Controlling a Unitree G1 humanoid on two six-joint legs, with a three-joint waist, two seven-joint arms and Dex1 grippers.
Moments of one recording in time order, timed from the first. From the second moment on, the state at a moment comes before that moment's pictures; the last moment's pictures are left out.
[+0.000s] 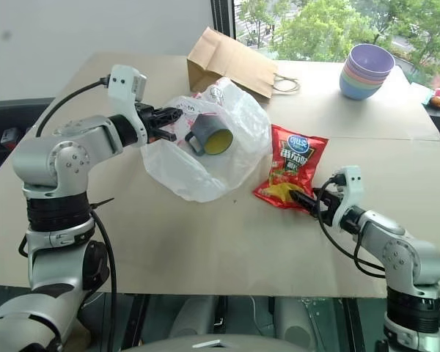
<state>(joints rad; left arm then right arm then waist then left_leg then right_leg) -0.81 0.53 0.19 -0.11 -0.47 1.15 -0.41 -0.12 -0.41 -0.26 -0.42 0.71 1.05 0.44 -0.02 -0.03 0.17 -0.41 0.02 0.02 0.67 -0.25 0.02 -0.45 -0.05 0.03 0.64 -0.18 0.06</state>
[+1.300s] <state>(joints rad) -0.85 0.53 0.15 -0.07 -0.47 1.13 -0.42 -0.15 -0.62 -0.09 -0.66 0.73 1.05 0.47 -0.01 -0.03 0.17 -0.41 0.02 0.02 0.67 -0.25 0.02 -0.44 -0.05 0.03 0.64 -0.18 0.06</state>
